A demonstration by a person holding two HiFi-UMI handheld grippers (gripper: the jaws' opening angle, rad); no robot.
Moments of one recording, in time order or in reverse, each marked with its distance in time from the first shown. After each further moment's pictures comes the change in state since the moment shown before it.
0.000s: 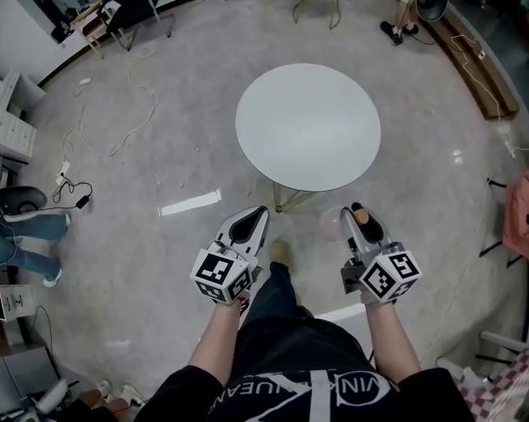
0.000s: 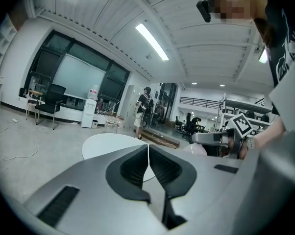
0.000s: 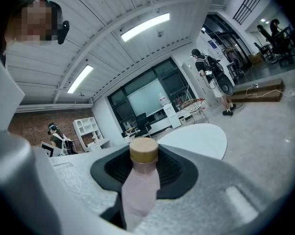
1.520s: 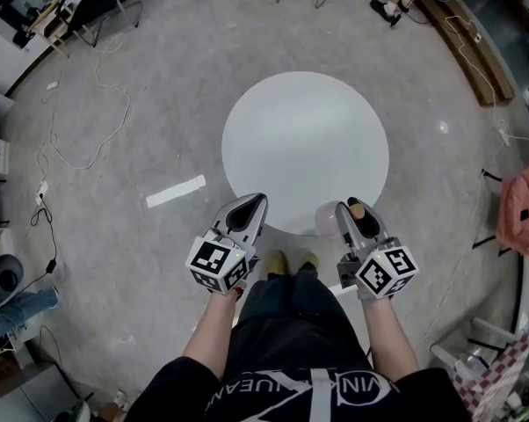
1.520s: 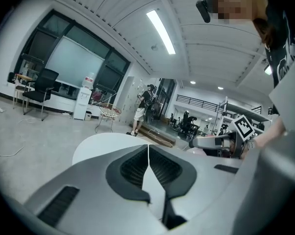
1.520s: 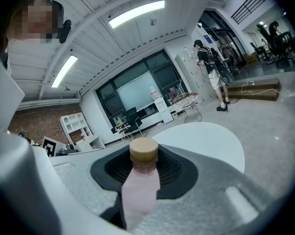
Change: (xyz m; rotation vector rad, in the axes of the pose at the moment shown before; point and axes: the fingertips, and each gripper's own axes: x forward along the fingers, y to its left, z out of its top) left arm 0.151 0.118 0.026 -0.061 0.076 -0.097; right arm 0.150 -0.078 0.024 0.025 0.071 -0.104
